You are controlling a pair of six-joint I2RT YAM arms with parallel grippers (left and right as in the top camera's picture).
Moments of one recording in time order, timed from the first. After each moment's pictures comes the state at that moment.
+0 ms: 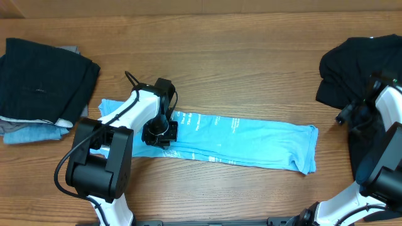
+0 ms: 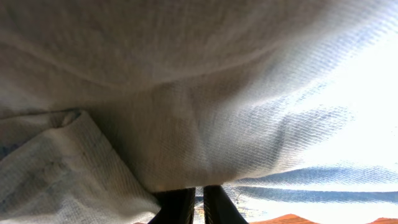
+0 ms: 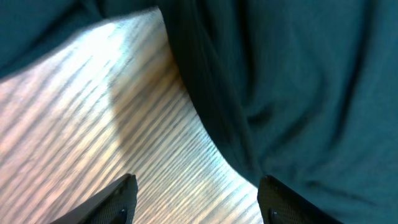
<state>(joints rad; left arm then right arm) -0.29 1.93 1.17 -1.03 0.12 -0.26 -0.47 1.88 1.31 -1.03 0.15 0.37</state>
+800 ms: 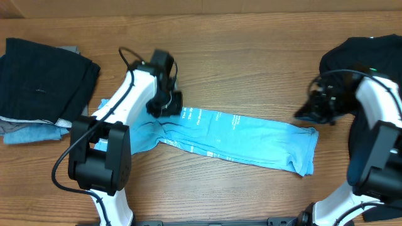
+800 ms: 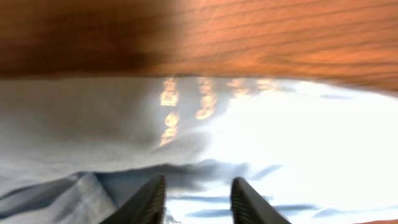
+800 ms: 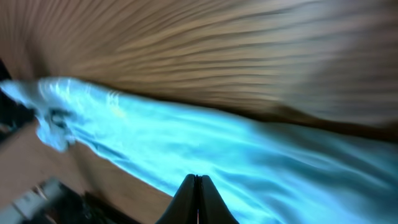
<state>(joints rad) -0.26 1.98 1.49 -1.04 0.21 -0.26 -0.27 1.88 1.34 -1.19 -0.59 -0.07</state>
